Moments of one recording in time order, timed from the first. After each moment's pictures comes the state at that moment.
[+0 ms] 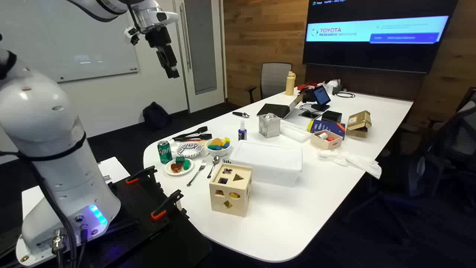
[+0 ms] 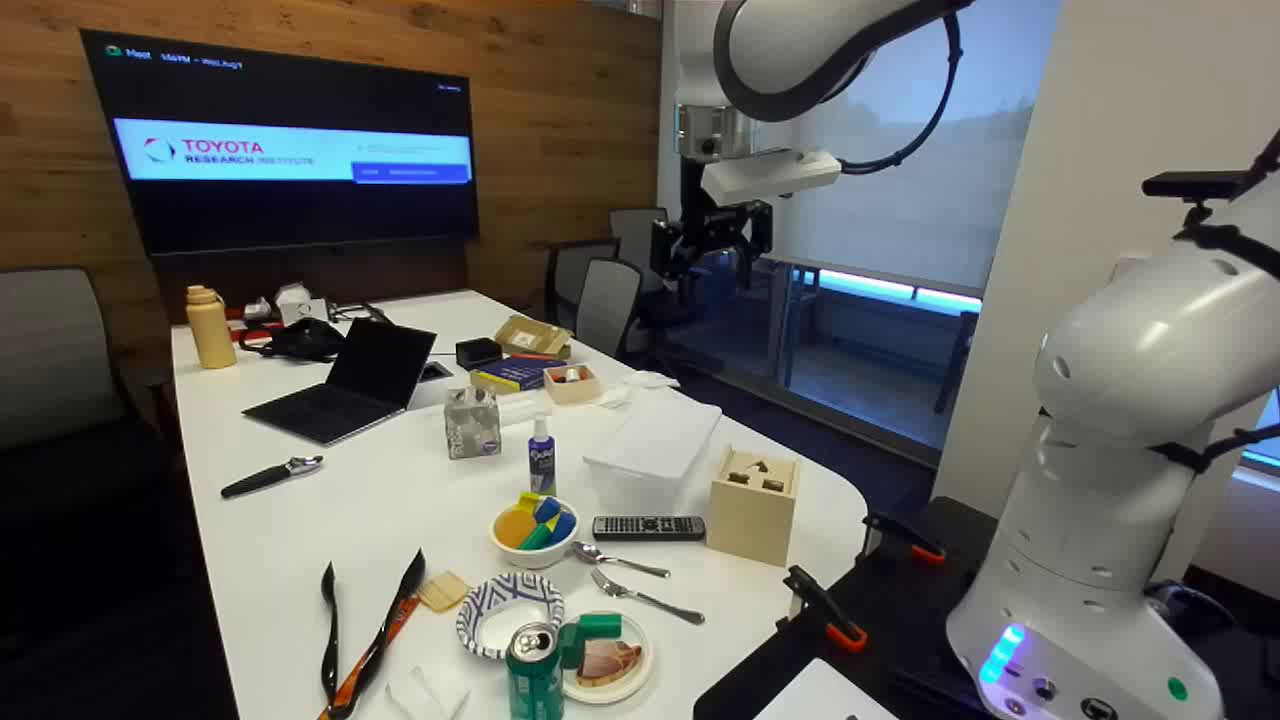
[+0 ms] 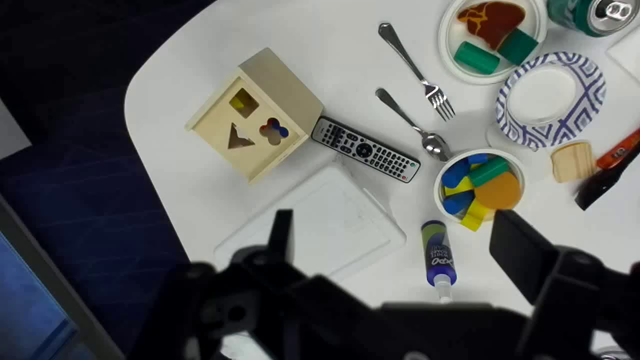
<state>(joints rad) -0.01 -0.61 0.36 -2.53 -0.04 2.04 0.55</state>
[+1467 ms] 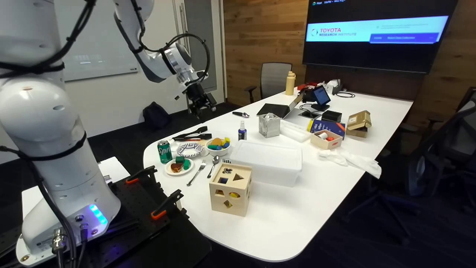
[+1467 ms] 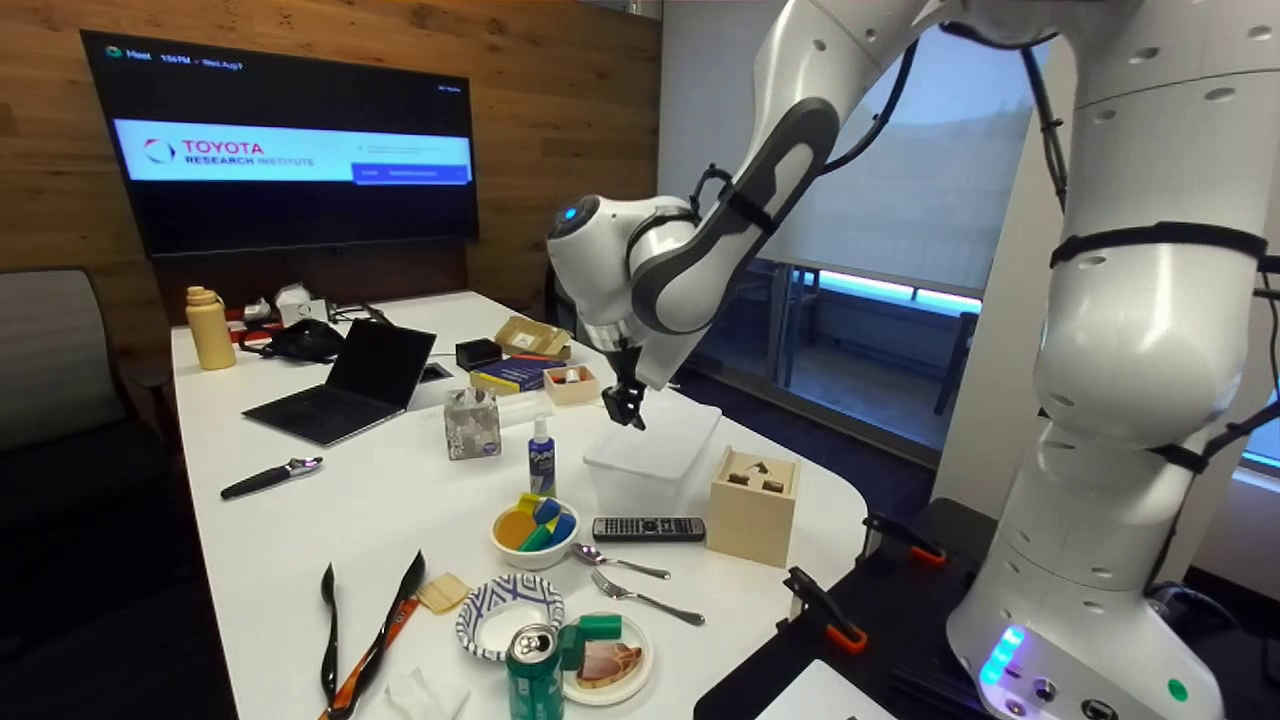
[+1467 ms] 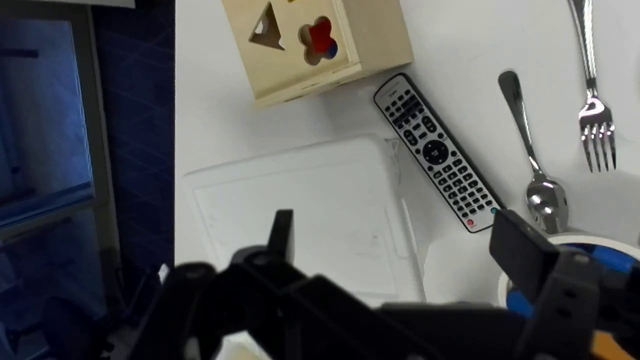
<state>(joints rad) 0.01 0.21 0.33 -2.29 -0.81 2.22 0.75</state>
